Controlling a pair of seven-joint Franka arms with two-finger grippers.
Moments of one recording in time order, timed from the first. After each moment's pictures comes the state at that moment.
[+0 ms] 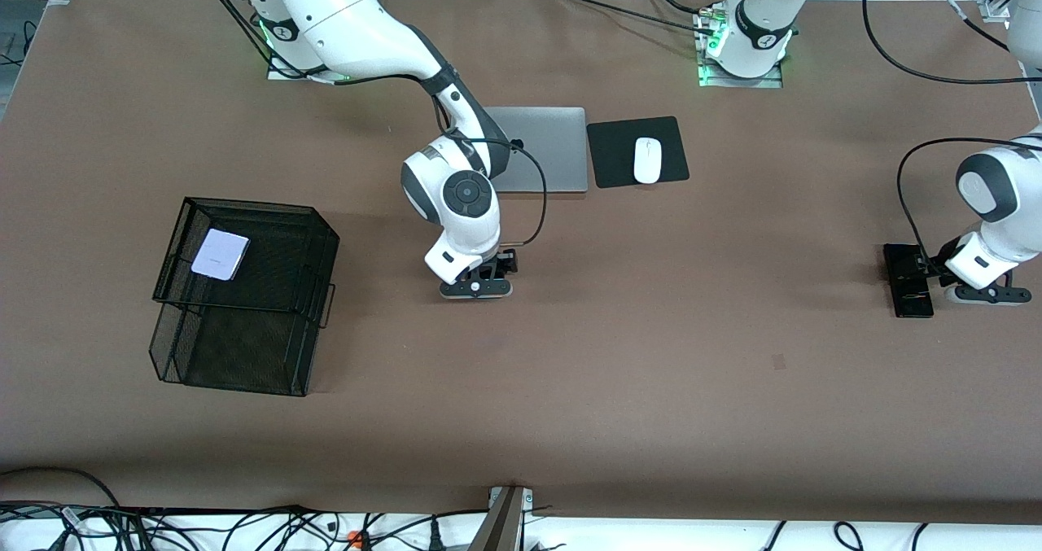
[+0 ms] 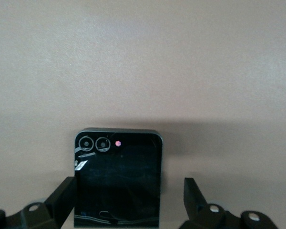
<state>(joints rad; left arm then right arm) 0.64 0.61 -0.16 -1.95 0.16 2.61 0.40 0.73 0.84 -0.07 -1.47 -0.04 2.34 0.66</state>
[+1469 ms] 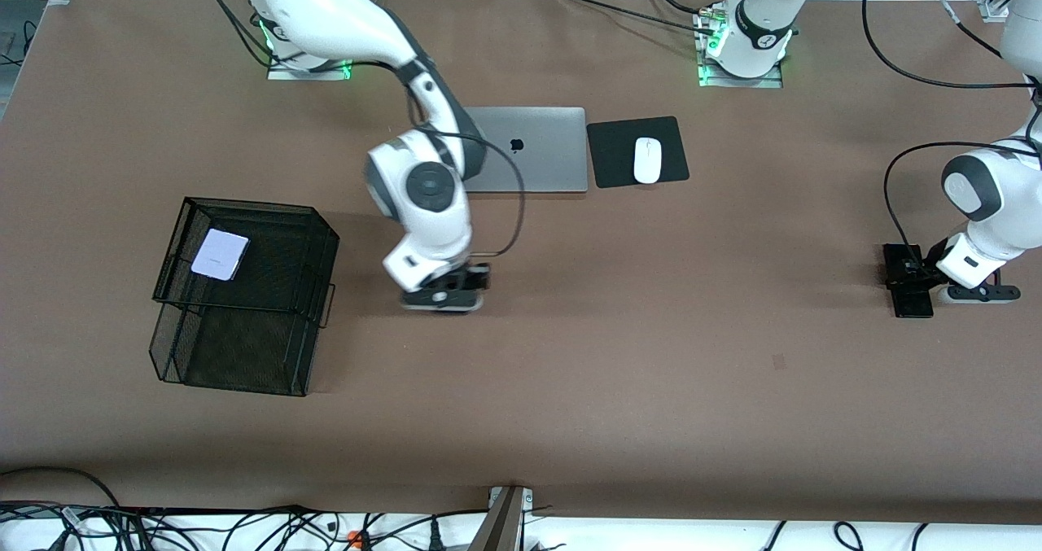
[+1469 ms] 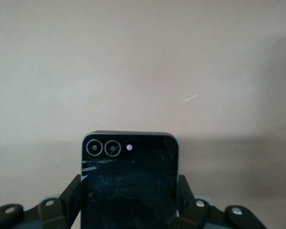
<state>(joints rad) 0.67 0.62 -0.19 -1.97 0.16 2.67 0.35 0.71 0.67 -0.21 -1.48 -0.04 2.24 0.60</state>
